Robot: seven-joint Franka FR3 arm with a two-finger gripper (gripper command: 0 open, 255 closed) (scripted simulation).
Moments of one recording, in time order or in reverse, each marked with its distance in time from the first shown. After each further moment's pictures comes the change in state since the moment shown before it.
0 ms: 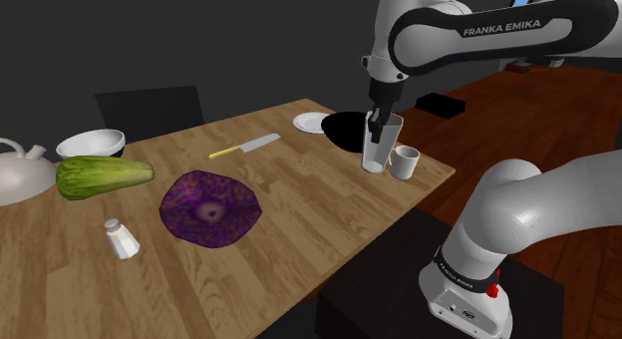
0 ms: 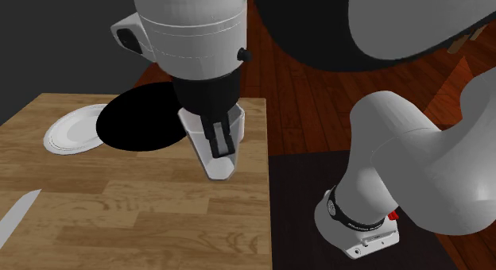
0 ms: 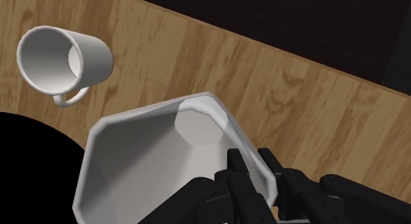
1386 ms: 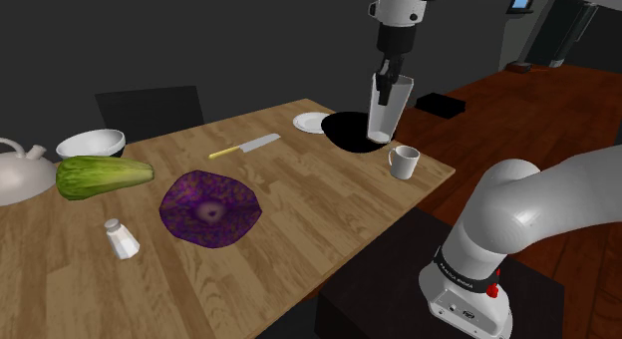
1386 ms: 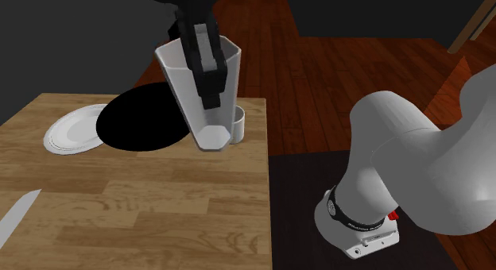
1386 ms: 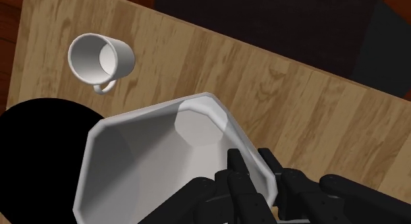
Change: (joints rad) arm 0.001 0.045 0.010 0.304 0.010 -0.259 -0.020
